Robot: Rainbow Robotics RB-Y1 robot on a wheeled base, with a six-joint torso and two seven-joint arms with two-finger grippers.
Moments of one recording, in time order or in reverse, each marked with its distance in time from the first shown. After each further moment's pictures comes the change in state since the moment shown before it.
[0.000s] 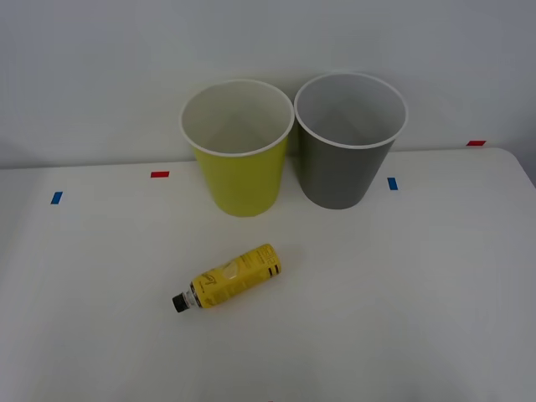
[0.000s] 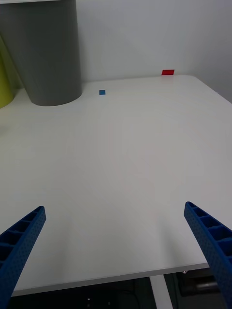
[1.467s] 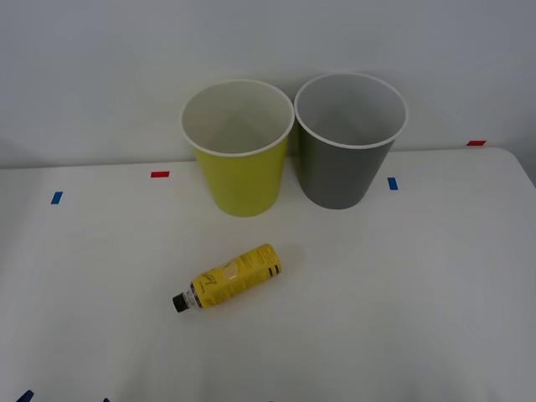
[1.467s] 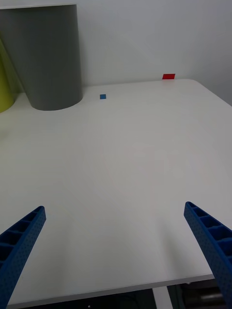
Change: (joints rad) right arm -0.018 0.005 0.003 -0.007 0.002 0.011 0.000; left arm -0.186 0.150 0.006 0.026 0.006 0.011 -0.030
